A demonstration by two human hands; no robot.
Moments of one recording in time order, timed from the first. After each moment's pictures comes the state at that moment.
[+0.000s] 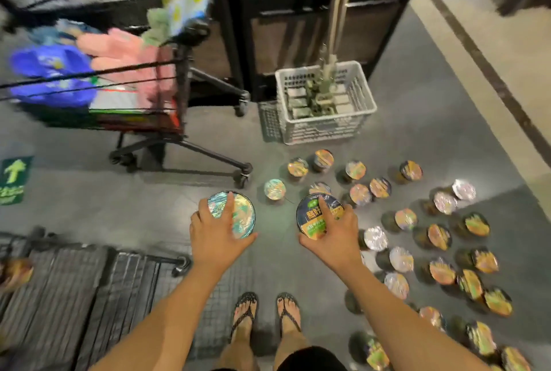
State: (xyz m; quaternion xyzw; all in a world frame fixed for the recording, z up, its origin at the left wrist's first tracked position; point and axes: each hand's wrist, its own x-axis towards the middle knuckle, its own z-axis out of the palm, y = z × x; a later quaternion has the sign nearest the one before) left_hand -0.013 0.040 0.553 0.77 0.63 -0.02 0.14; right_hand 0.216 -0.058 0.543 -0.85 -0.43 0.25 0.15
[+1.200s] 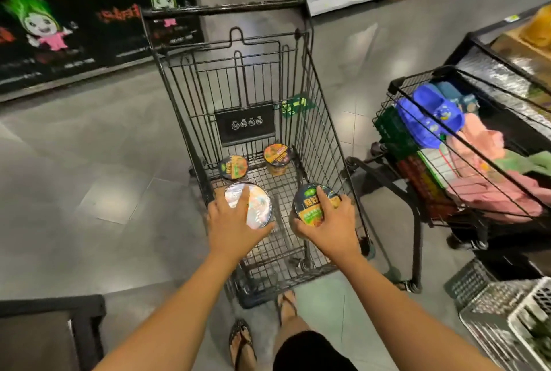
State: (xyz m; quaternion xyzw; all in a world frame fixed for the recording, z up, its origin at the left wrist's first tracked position) left_hand -0.462 -0.107 0.624 0.30 0.93 0.15 0.13; right_hand -0.314 0.049 0.634 -0.45 -0.85 0.26 0.02
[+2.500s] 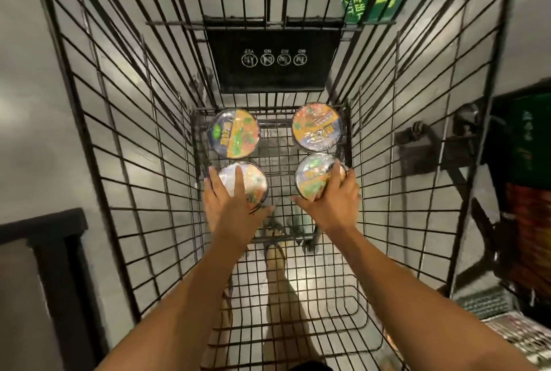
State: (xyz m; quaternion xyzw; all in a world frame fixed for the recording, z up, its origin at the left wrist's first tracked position) left_hand -0.573 0.021 0.378 0.11 0.96 0.08 0.26; right_hand -0.495 0.203 0.376 -0.41 -0.87 0.21 -0.17
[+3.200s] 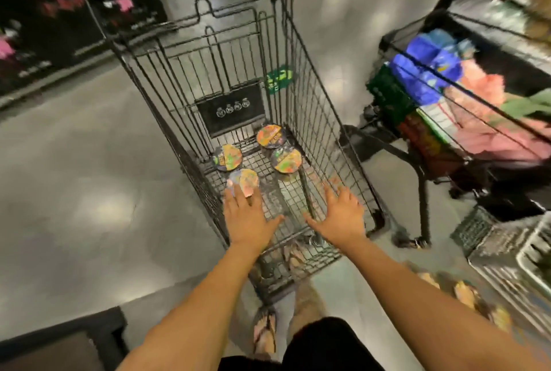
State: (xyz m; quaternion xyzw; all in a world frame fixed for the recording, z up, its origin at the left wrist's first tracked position) left_hand -0.477 -0.080 0.580 0.39 0.90 -0.01 0.20; right_hand -0.322 0.047 0.586 -0.47 -0.87 0.11 -0.15
